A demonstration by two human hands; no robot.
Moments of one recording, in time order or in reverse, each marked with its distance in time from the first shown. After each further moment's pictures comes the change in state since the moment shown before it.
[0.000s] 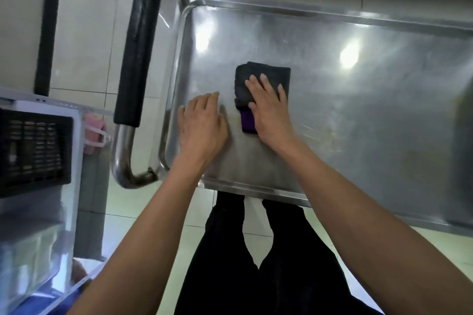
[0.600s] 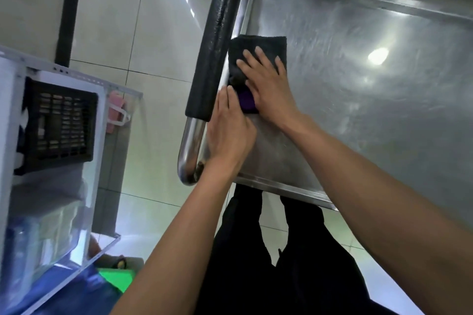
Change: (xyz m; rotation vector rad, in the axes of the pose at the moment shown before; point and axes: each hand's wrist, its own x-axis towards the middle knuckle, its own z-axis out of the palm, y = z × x) left_hand 0.000 -0.074 -0.001 -0.227 0.030 -0.208; right_hand 0.080 -0.113 0.049 -0.065 -0.144 -0.195
